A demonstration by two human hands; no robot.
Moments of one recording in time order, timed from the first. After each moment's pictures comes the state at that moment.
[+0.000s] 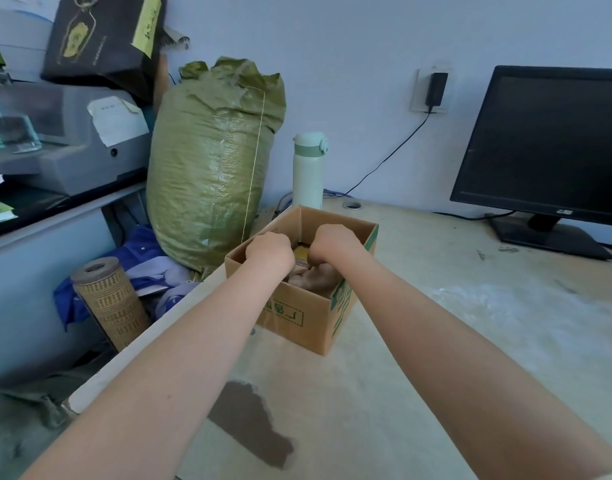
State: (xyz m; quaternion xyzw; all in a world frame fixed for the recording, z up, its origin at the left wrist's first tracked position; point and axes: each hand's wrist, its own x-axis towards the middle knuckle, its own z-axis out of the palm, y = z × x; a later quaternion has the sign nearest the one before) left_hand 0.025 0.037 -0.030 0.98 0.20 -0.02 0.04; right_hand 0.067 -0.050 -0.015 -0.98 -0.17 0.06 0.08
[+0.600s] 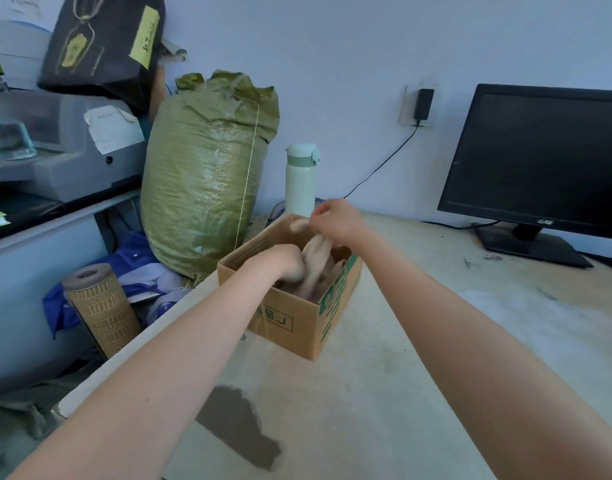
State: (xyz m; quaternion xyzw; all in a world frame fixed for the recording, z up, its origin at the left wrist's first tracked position) left_hand 0.024 0.019 -0.019 0.97 0.11 -0.09 0.20; right_hand 0.074 -0.079 0.017 -0.89 -0.20 -0.01 0.40
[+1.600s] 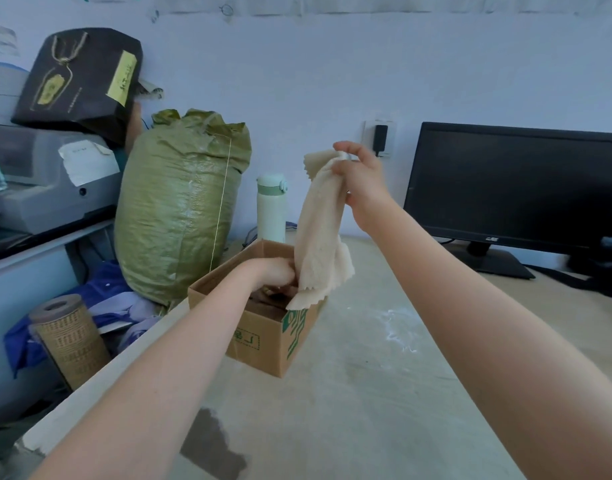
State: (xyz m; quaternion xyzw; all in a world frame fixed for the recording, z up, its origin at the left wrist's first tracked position) left_hand 0.018 -0.010 0.012 0.90 0.10 -0.13 0.40; right_hand 0.050 -0.142 0.108 -0.65 -0.18 -0.07 0.74
